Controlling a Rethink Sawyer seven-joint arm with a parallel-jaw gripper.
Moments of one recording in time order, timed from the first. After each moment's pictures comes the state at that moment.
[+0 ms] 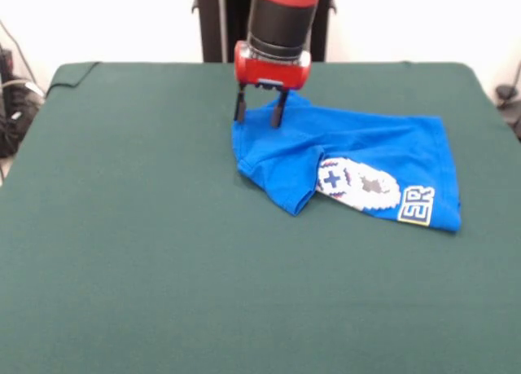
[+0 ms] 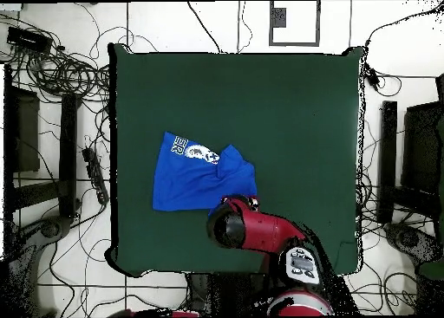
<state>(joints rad) -0.11 -0.49 -0.18 1.91 -0.07 0.04 1.57</state>
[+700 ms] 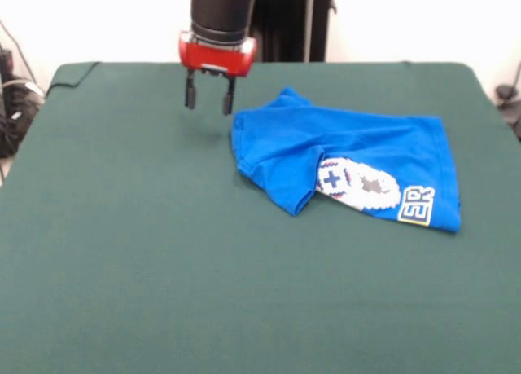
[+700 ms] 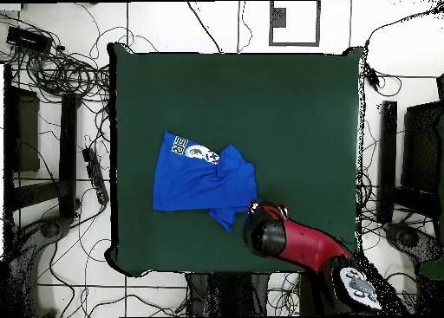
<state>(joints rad) -0.33 -0.55 -0.13 1.96 -0.13 0.04 1.57</state>
